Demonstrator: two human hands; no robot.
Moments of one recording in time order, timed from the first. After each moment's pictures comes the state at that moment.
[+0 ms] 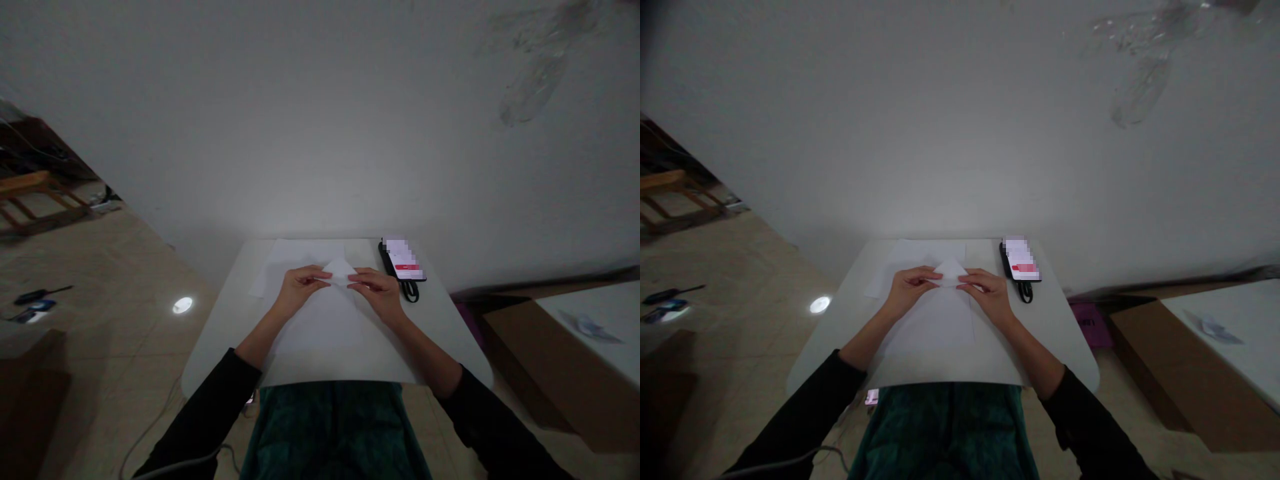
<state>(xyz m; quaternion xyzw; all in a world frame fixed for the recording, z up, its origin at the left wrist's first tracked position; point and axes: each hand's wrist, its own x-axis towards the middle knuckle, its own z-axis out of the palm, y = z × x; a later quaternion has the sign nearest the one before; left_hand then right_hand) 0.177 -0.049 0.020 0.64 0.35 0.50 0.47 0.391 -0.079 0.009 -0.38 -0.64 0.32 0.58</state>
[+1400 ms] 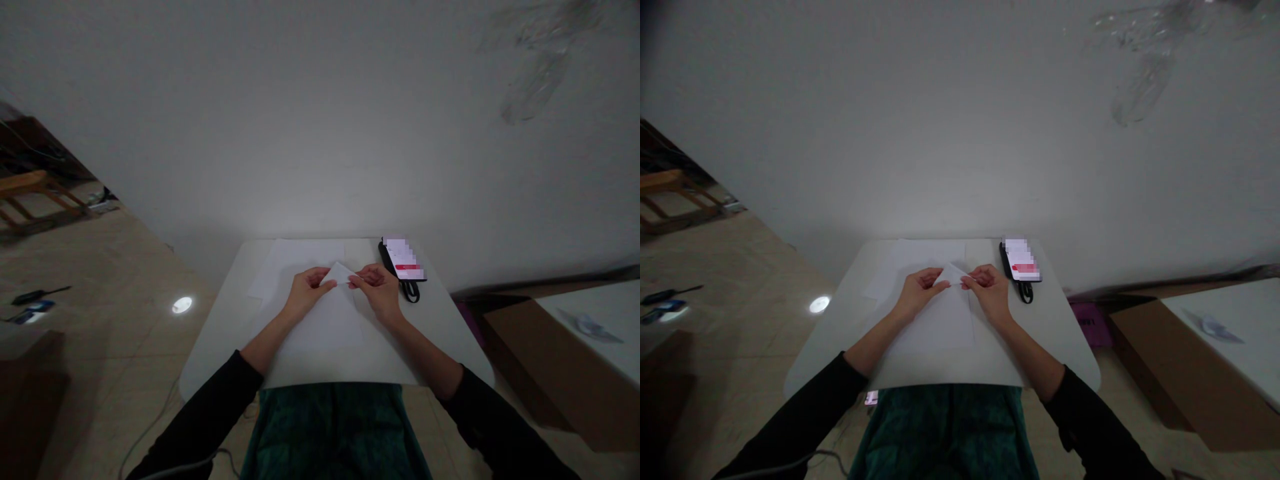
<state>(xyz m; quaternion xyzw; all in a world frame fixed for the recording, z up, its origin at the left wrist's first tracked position) 0.200 -0.053 0.007 0.53 0.40 0.48 0.57 0.376 -0.071 0.000 -0.43 -0.45 0.44 0.65</state>
